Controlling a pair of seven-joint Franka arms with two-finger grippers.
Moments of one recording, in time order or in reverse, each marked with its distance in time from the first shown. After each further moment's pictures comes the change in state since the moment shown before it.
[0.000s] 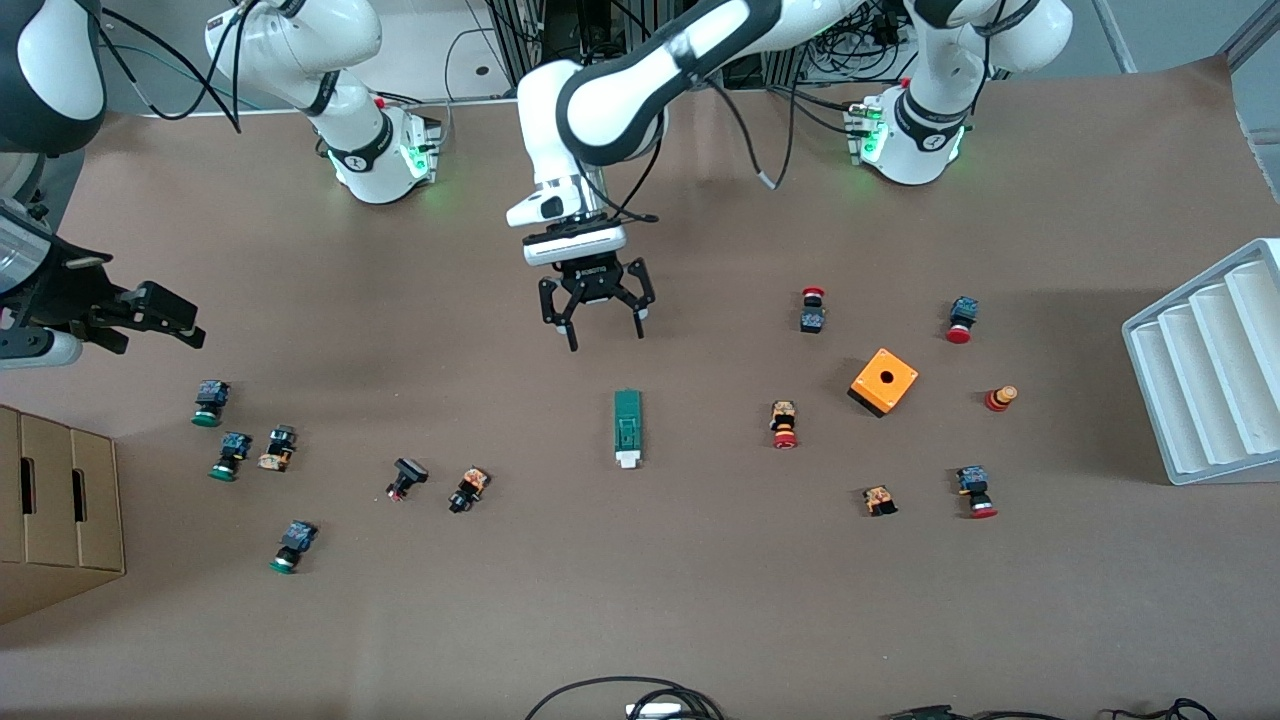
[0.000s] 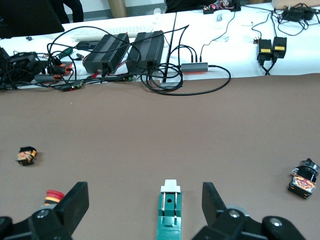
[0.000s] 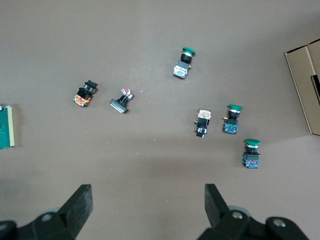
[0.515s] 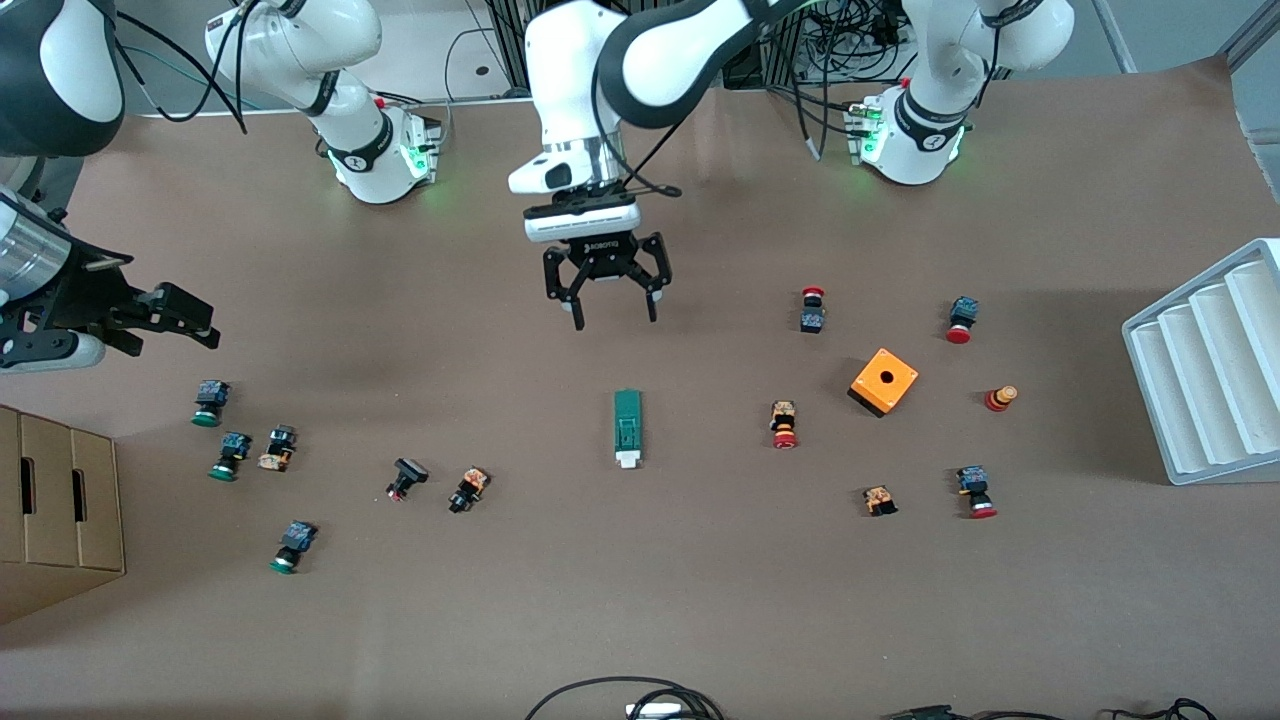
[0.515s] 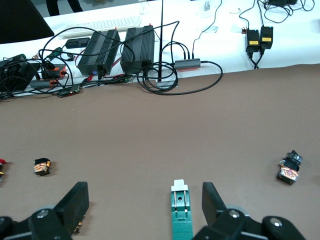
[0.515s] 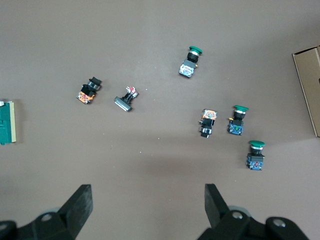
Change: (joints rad) left arm 0.066 -0.150 0.001 0.002 -0.223 0.040 0.300; right arm 0.011 0.011 0.008 0.000 0.000 0.000 0.000
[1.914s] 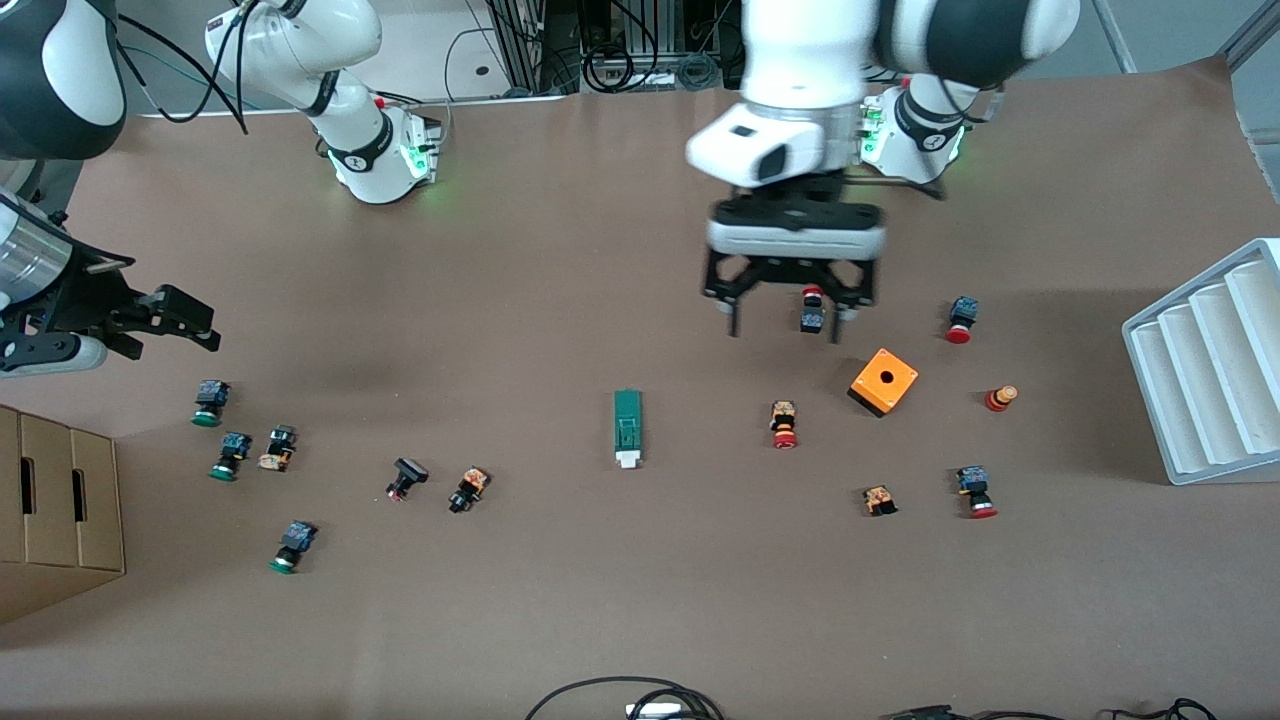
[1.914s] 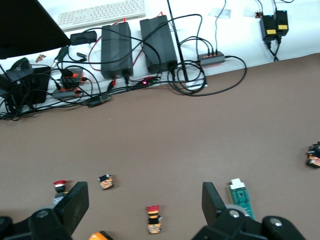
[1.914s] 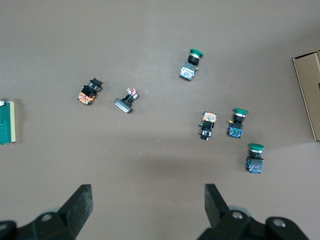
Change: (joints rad) left arm 0.411 -0.248 0.015 0.060 -0.563 0.004 0.820; right arm 0.001 0.004 0.000 0.006 0.000 0.004 -0.013
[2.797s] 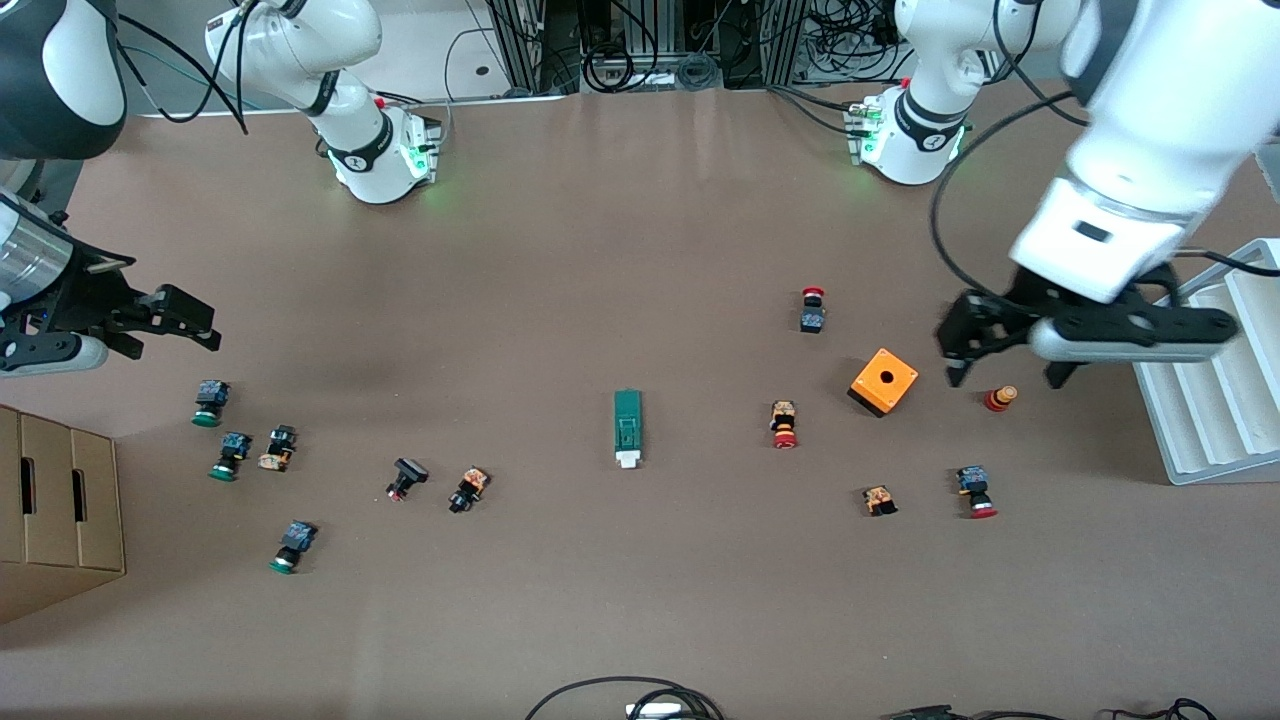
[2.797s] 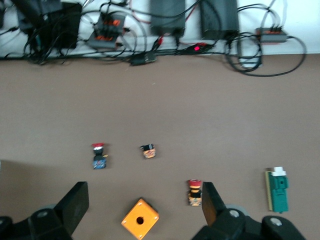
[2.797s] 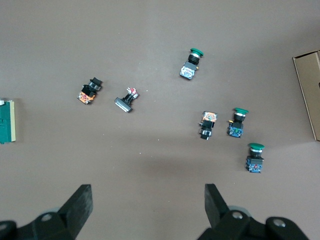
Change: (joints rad) left arm 0.119 -0.034 0.272 -0.006 -0.345 -0.127 0.294; right arm 0.000 0.000 0.000 0.000 0.000 -0.003 -0.001
